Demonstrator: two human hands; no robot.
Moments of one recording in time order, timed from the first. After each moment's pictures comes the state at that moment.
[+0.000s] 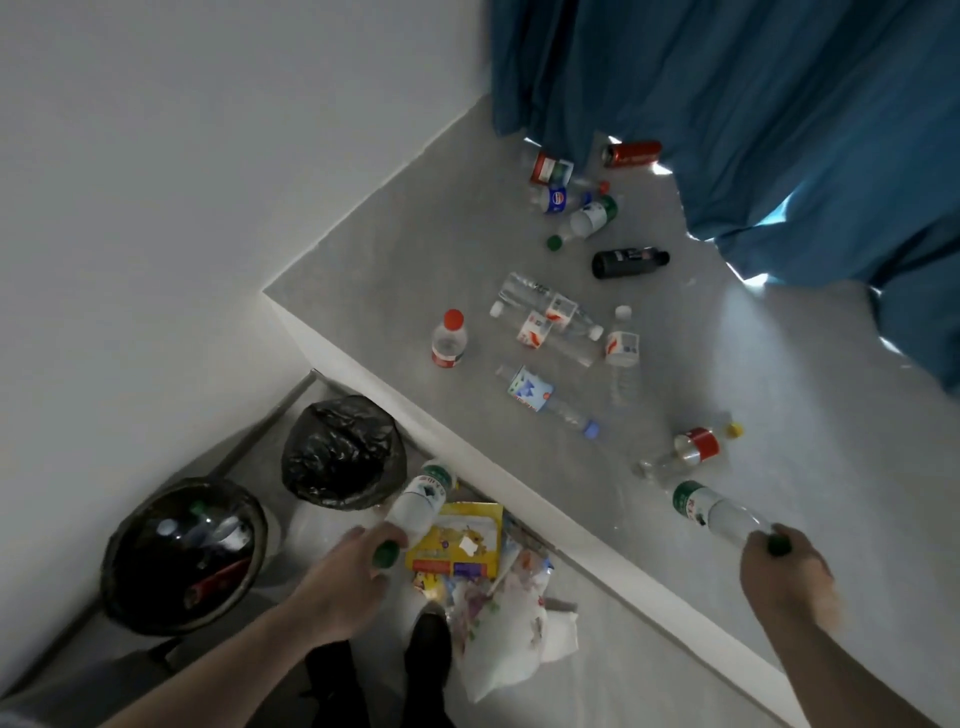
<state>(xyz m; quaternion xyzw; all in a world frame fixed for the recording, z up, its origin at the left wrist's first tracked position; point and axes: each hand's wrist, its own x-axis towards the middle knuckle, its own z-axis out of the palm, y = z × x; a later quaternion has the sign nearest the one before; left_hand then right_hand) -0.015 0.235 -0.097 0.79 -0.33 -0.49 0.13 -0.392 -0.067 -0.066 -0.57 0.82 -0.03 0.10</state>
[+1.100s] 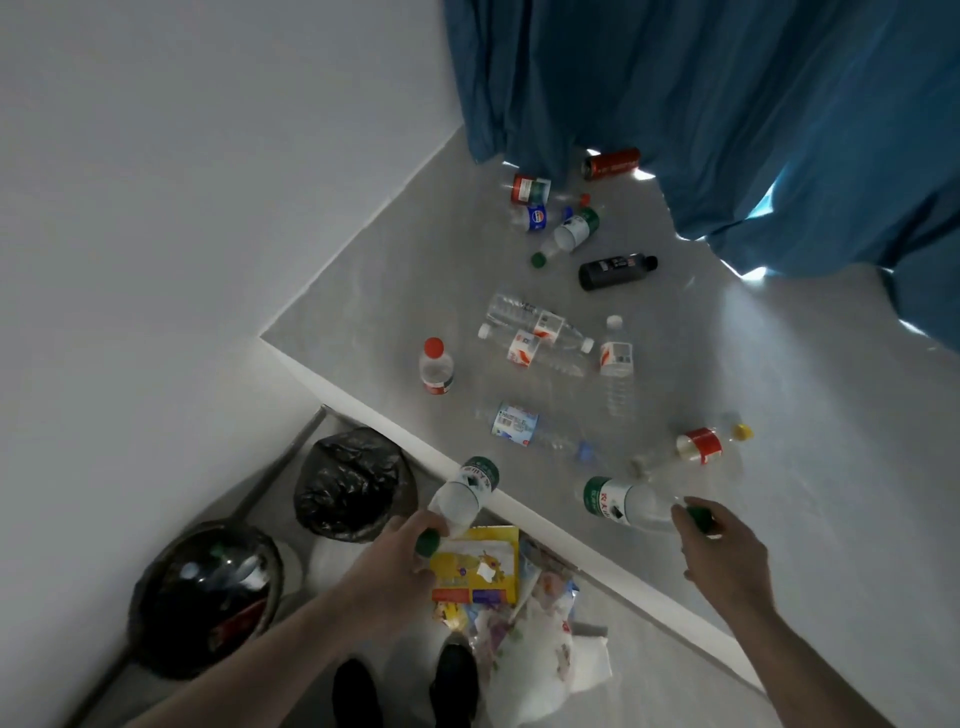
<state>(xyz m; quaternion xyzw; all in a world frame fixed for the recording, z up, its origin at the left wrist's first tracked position) -0.041 0.159 -0.069 0.78 -0.38 -0.47 0.16 -0.353 -0.063 -0.071 -0.62 0.69 -0.09 0.36</state>
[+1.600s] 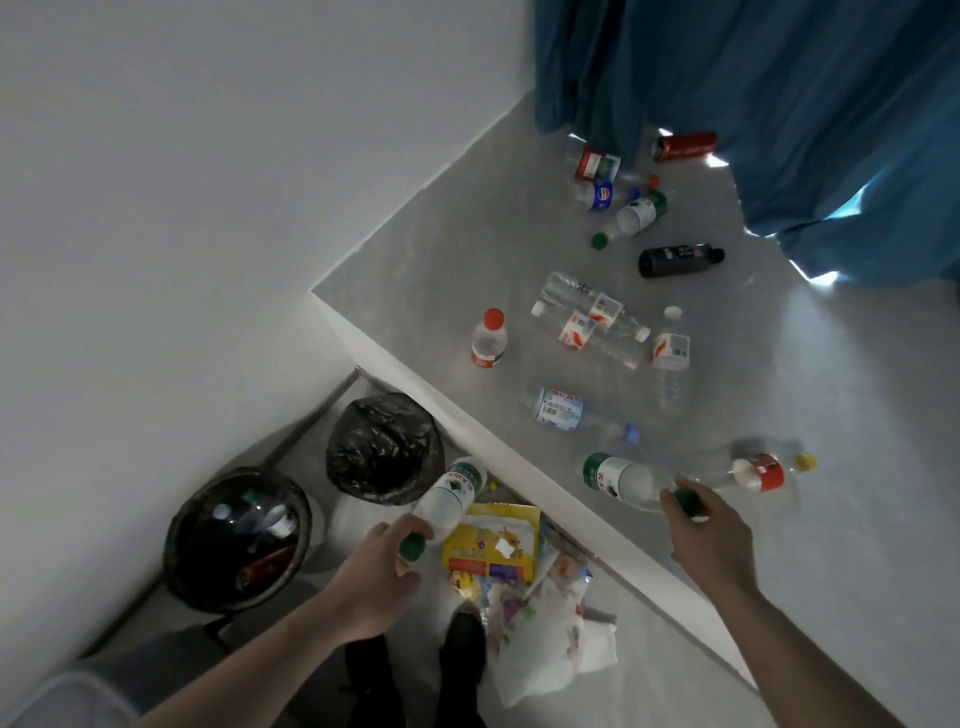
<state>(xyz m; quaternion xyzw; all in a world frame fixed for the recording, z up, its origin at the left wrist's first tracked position) -0.012 0.240 -0.089 0.80 -0.30 -0.49 0.19 -0.287 -0.036 -0.082 -0.64 0.67 -0.05 0.37</state>
